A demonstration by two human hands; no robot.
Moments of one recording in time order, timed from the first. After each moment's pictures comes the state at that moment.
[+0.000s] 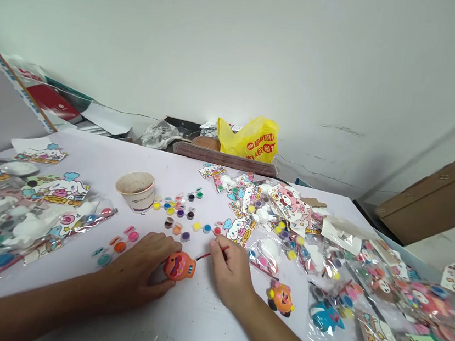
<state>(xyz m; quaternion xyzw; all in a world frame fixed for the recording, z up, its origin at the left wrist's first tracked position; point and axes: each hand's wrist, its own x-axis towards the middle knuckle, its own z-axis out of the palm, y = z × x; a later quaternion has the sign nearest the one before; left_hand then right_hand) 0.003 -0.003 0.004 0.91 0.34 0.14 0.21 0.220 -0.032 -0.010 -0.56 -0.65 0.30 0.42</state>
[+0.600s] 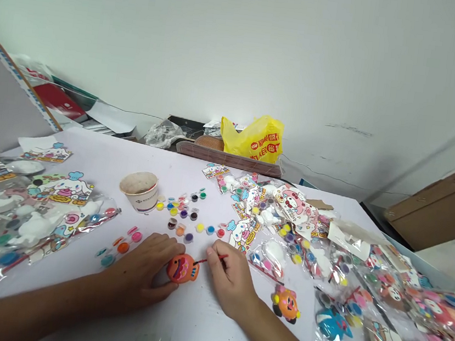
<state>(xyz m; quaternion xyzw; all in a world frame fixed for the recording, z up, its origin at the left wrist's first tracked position) 0.002 -0.003 0.007 0.90 0.34 0.12 0.22 0.219 -0.032 -0.009 -0.53 -0.67 0.32 0.41</state>
